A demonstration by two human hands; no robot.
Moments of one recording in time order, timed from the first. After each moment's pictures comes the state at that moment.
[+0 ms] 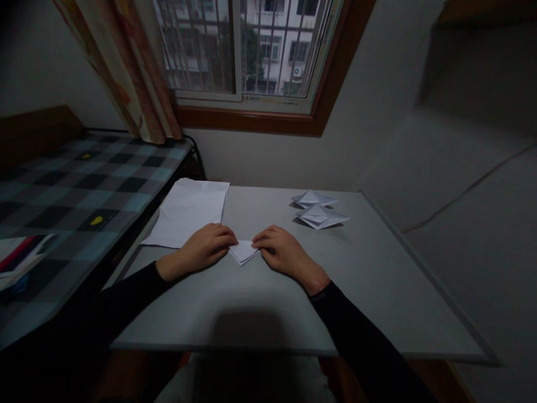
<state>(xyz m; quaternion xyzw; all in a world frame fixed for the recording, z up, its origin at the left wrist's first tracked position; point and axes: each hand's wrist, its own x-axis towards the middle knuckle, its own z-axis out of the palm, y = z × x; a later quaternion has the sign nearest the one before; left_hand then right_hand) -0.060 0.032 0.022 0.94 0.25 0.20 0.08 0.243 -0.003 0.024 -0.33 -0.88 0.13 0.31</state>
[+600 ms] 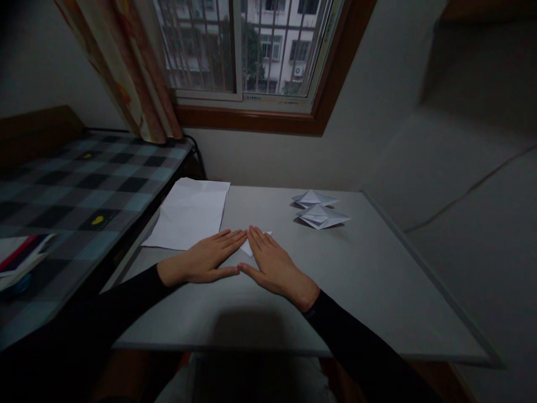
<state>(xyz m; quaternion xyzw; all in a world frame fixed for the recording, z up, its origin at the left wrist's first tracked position) -0.057 0.018 0.014 0.97 0.22 0.09 0.10 0.214 -0.032 0.003 -0.44 -0.88 0.09 0.16</state>
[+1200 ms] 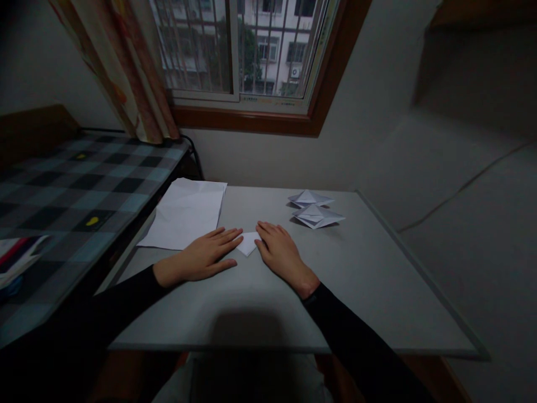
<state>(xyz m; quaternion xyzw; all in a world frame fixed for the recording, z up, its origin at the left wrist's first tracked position) -0.056 0.019 0.009 0.96 0.24 0.13 0.08 0.238 -0.006 0.000 -0.50 -0.83 0.06 0.24</state>
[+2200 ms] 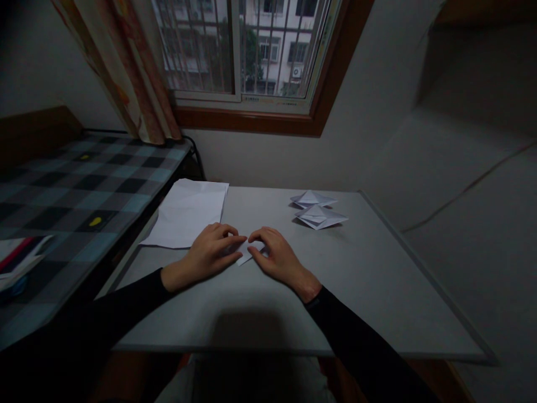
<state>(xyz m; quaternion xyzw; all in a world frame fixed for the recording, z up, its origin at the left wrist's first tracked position) -0.038 0.010 0.026 0.91 0.30 0.29 0.06 0.224 -0.019 0.015 -0.42 -0.81 0.15 0.39</state>
